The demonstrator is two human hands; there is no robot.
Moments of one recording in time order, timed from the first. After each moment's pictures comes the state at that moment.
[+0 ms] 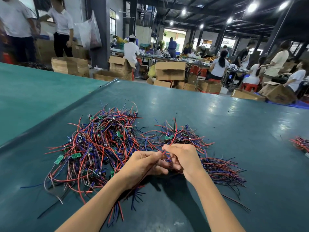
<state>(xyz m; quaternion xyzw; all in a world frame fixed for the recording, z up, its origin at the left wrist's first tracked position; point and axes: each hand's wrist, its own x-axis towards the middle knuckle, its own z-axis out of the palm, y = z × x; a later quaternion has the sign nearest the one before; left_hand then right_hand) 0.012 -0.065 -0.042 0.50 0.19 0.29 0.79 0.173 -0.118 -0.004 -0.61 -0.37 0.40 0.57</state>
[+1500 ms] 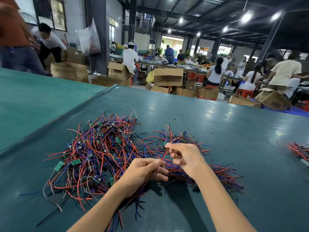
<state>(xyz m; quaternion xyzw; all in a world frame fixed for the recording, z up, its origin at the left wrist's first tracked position) 0.014 -0.067 -0.046 0.51 0.19 0.33 0.77 0.187 -0.106 0.022 -0.58 -0.30 0.48 0.59</state>
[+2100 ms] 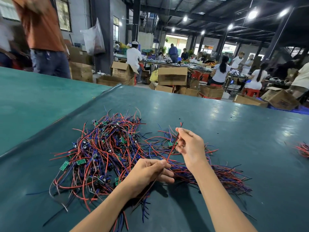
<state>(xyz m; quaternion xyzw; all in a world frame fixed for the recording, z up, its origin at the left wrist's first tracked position) 0.011 -0.065 -0.045 0.53 0.19 0.31 0.77 0.178 -0.078 0.030 -0.50 -0.28 0.38 0.73</state>
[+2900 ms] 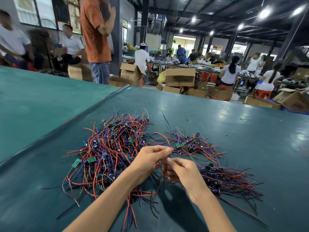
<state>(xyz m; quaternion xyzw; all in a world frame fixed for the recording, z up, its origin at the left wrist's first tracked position) 0.006 -0.051 -0.008 0.53 0.24 0.36 0.72 0.128 -0.136 -0.002 -0.58 -0.42 0.45 0.54</state>
